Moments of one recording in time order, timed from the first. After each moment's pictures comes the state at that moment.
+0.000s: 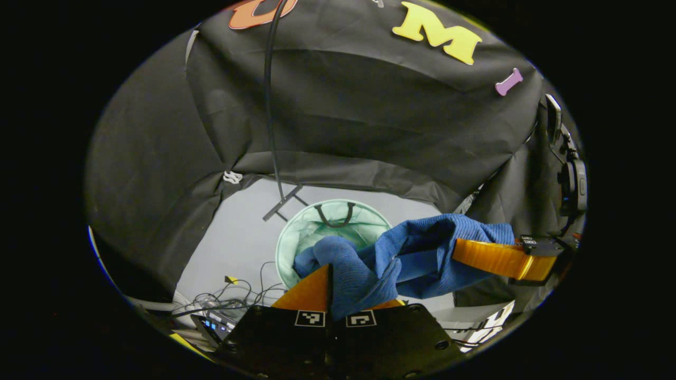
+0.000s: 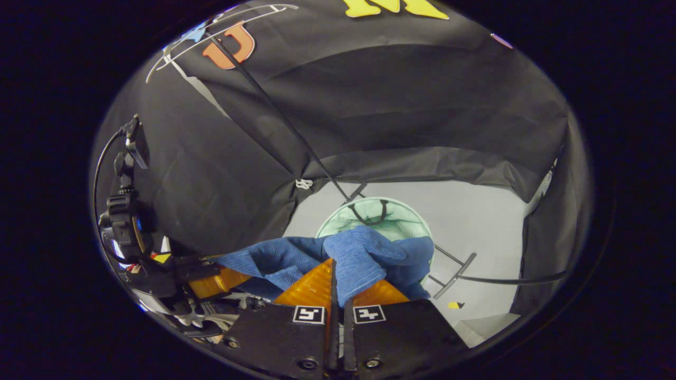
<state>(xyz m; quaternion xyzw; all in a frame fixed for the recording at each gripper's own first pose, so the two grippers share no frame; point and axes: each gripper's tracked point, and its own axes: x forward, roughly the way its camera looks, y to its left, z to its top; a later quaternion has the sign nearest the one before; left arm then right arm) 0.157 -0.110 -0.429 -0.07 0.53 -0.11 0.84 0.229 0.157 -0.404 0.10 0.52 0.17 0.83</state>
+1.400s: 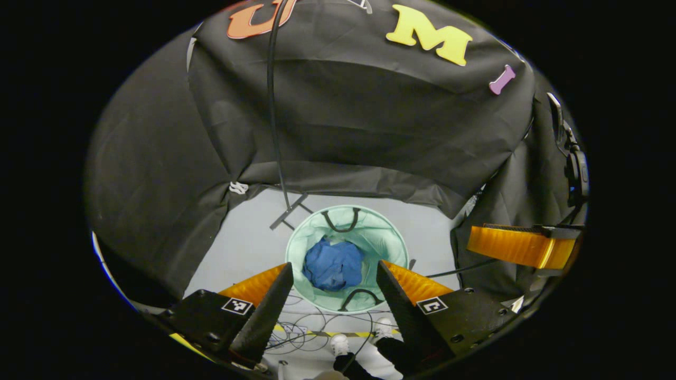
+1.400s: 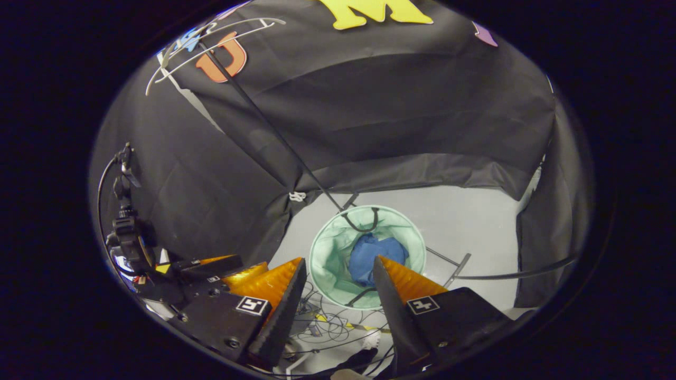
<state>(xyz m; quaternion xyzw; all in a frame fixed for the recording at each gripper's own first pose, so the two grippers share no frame) 0.152 -0.095 -0.409 -0.06 0.49 -0.11 0.87 0.229 0.144 -0.383 0.11 0.49 0.13 0.86</state>
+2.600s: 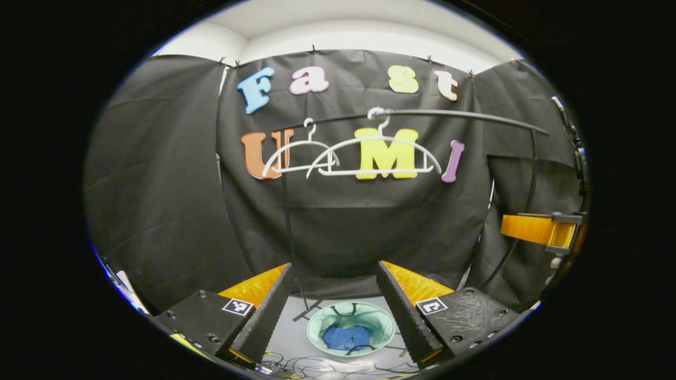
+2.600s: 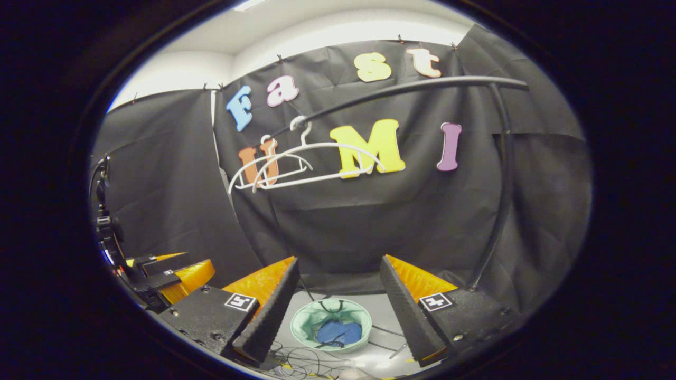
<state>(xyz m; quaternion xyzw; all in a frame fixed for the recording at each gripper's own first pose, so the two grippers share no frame) 0.041 -0.092 -0.086 -0.03 0.14 -0.07 0.99 0.094 0.025 -0.082 0.05 0.13 0.10 0.99</state>
